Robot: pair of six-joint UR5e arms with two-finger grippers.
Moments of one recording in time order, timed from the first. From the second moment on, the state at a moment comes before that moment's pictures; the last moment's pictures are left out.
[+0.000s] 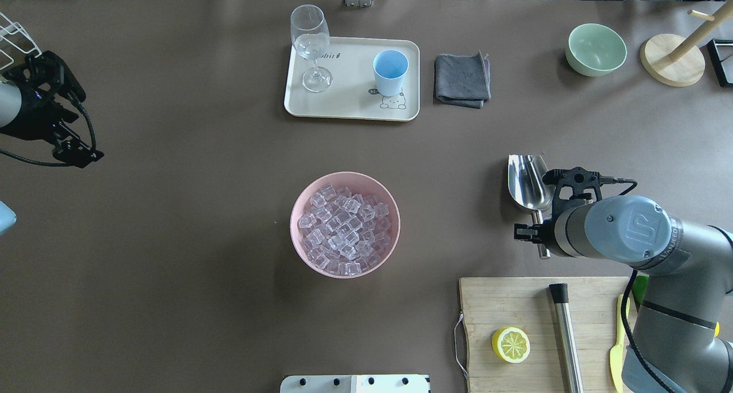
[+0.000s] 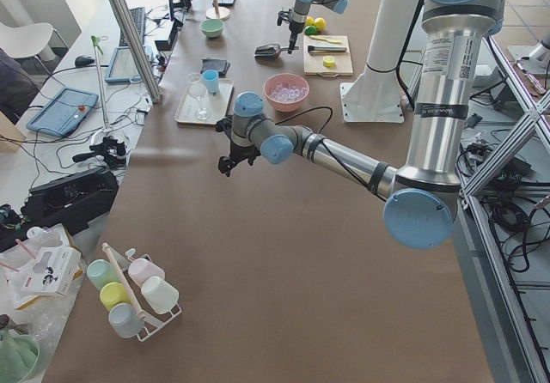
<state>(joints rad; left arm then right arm) -1.00 -1.67 -1.81 -1.96 -2.09 0.05 0.46 -1.54 2.02 -1.34 1.67 1.33</state>
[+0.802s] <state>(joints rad) -0.82 -1.73 -1.70 -2.33 -2.10 0.06 0.46 -1.59 2.13 -1.42 1.67 1.24</state>
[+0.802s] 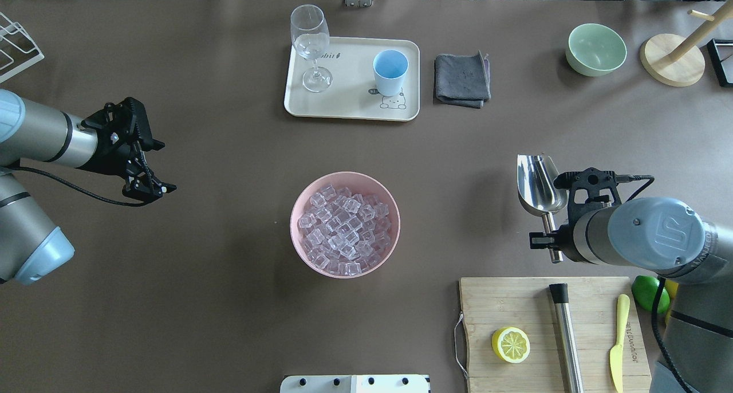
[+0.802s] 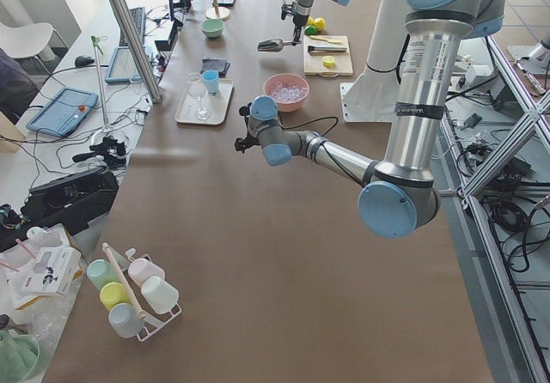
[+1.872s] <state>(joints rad) -0.60 -1.83 -1.66 -2.46 -2.10 0.16 0.63 -1.30 2.36 -1.97 1.71 0.41</state>
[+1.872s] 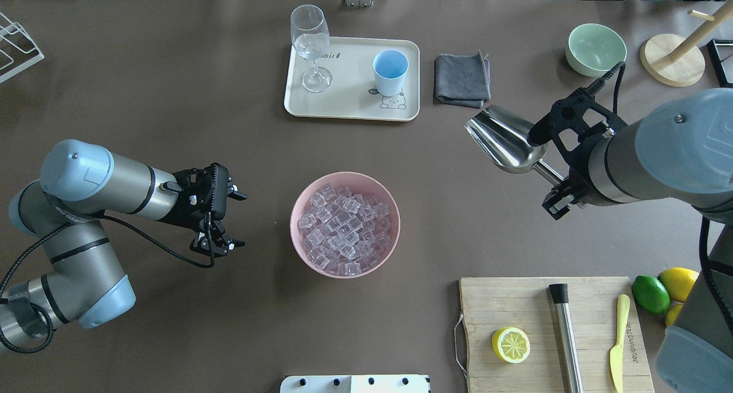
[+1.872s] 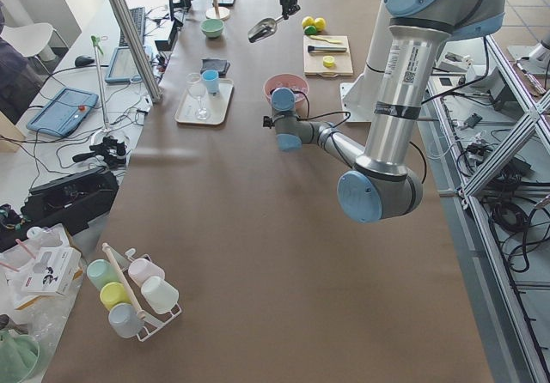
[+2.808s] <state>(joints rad) -0.57 -1.89 -1.63 -2.45 -2.08 0.14 0.64 -1.23 2.34 -1.98 1.80 -0.13</state>
